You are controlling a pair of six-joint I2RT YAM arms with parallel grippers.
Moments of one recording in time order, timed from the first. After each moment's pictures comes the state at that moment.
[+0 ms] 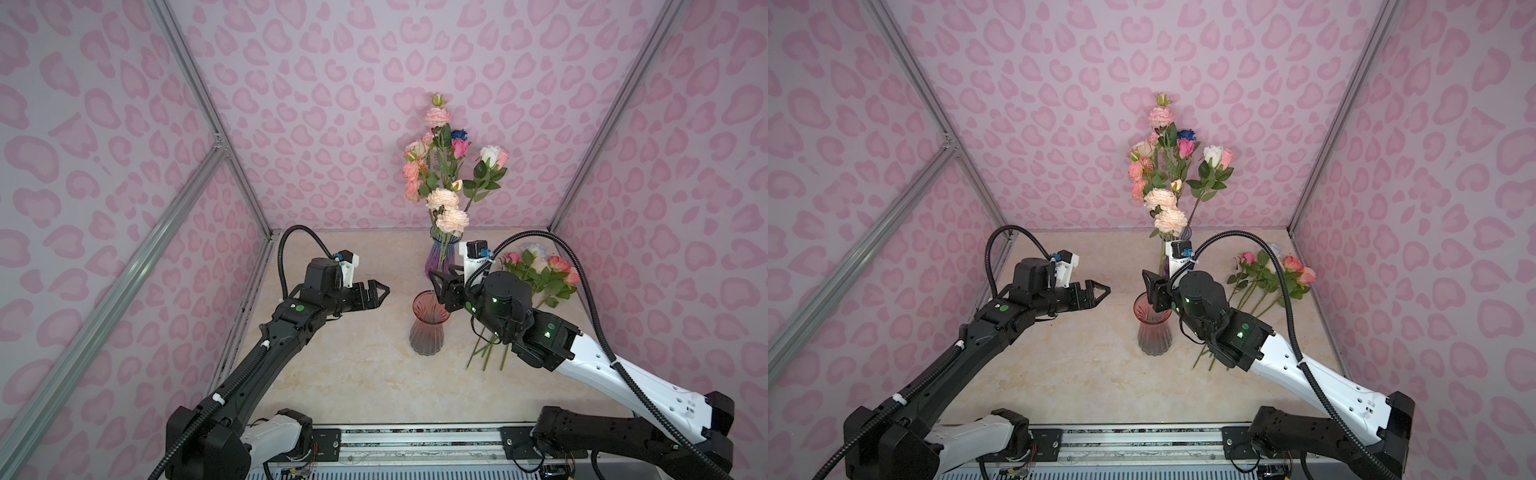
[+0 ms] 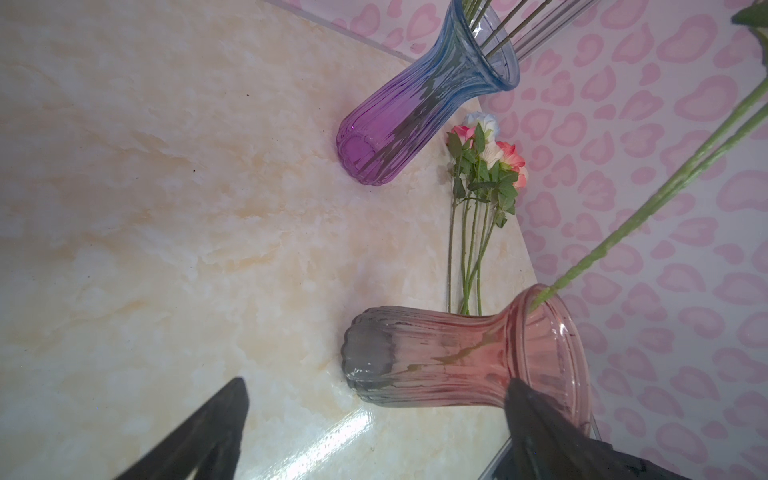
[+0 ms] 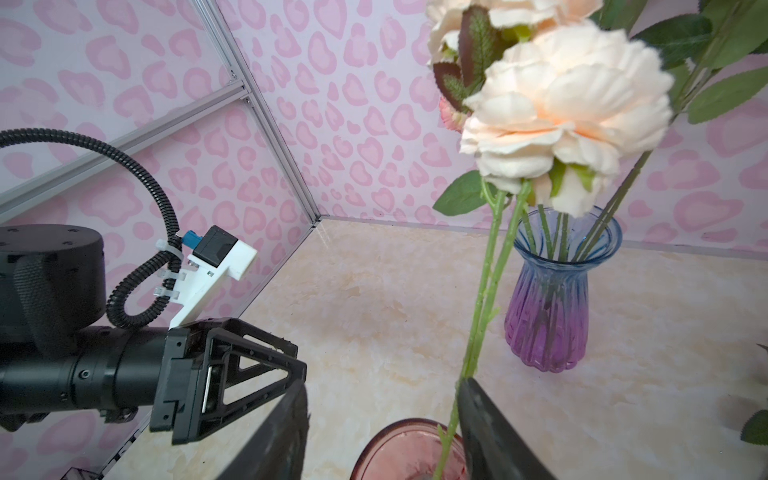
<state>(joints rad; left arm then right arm) -0.36 1.18 0.97 -0.43 0.43 -0.50 0.92 1.10 1.10 -0.24 0.36 0.40</state>
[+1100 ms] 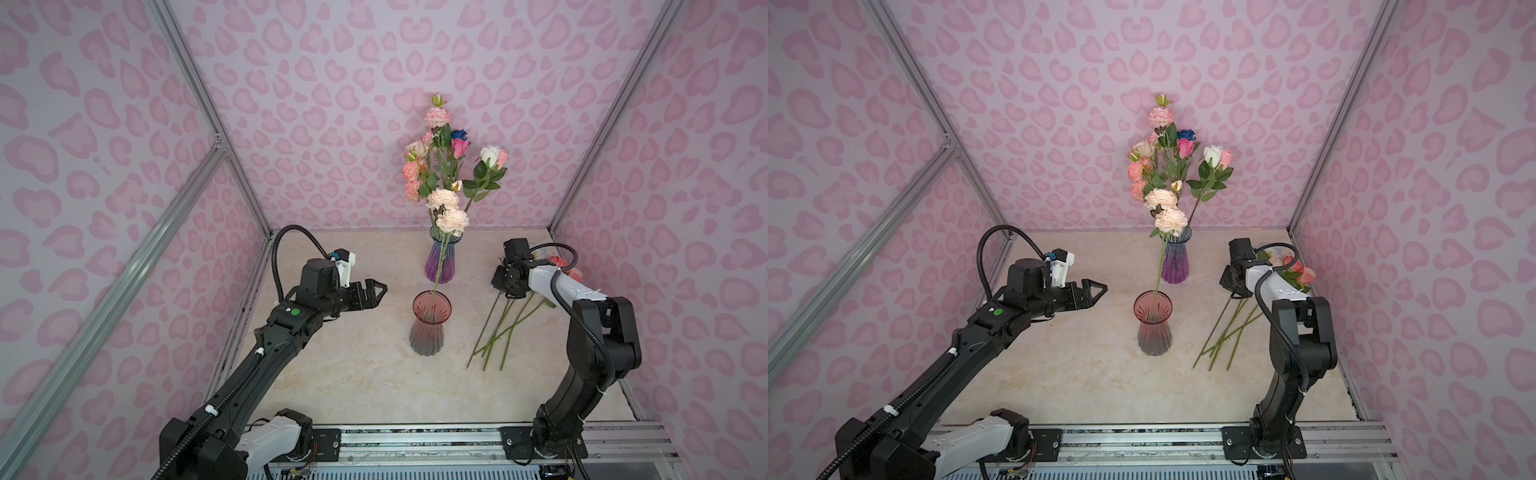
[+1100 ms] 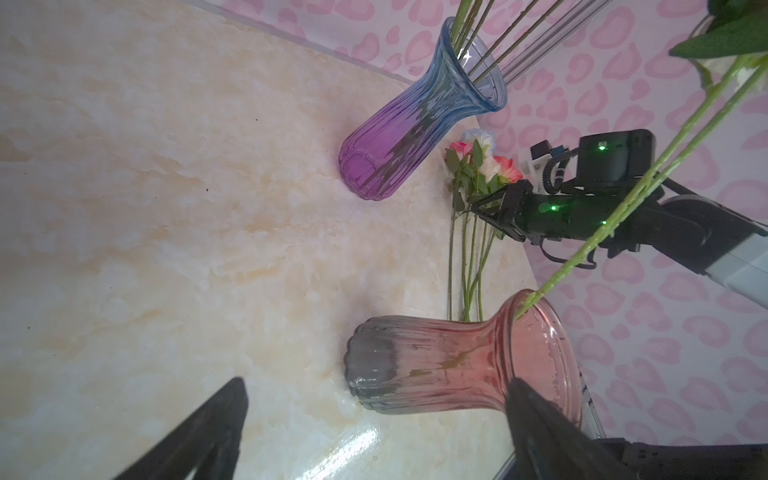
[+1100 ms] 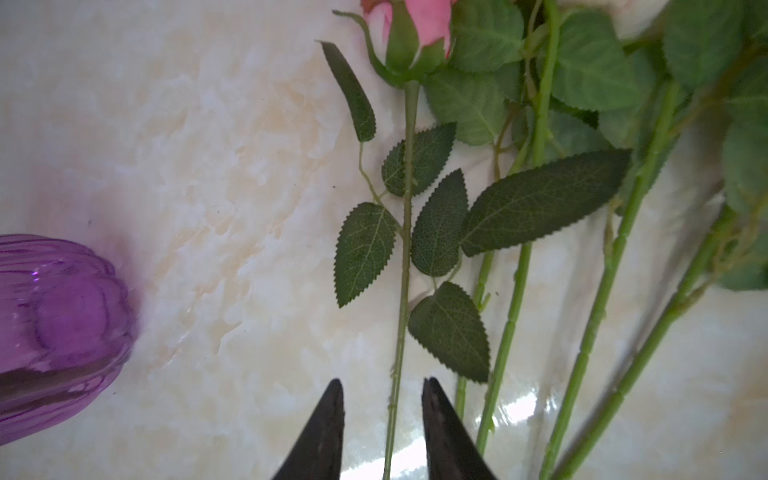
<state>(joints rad) -0.36 1.13 0.97 -0.43 0.39 -0.49 0.09 1.82 1.27 -0.56 0.12 0.54</state>
